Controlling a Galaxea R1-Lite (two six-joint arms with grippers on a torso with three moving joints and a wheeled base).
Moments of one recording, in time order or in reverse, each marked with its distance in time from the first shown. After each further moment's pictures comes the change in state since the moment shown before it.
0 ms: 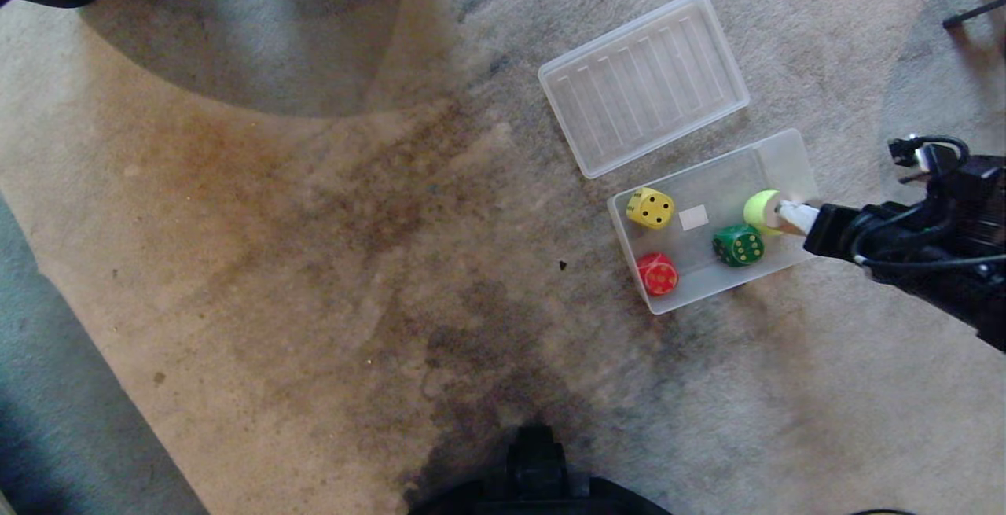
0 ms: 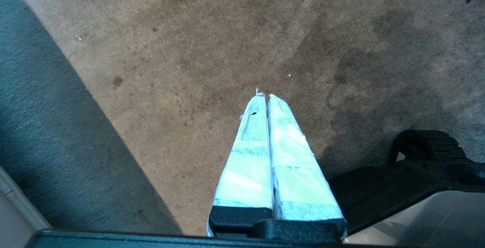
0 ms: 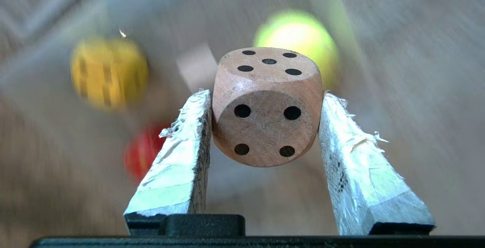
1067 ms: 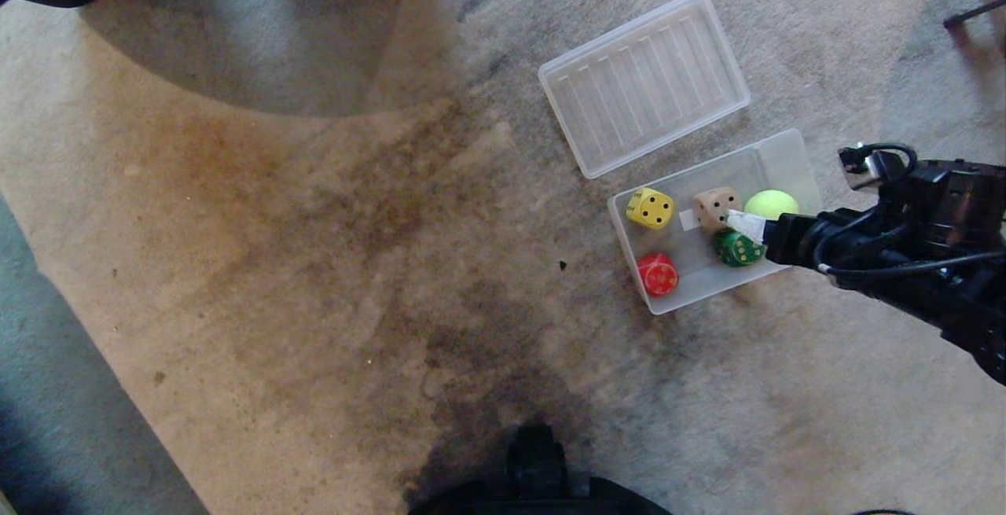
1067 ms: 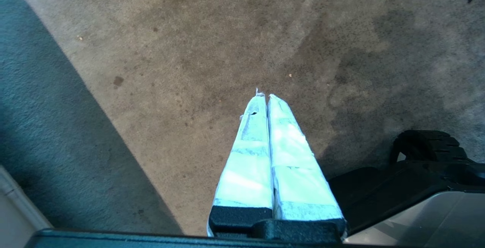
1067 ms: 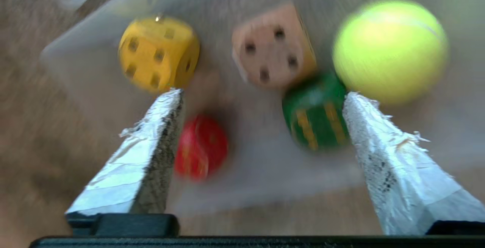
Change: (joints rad) left arm 0.000 0.000 0.000 0.000 0.000 0.000; right arm 0.080 -0.008 0.007 0.070 0.036 0.003
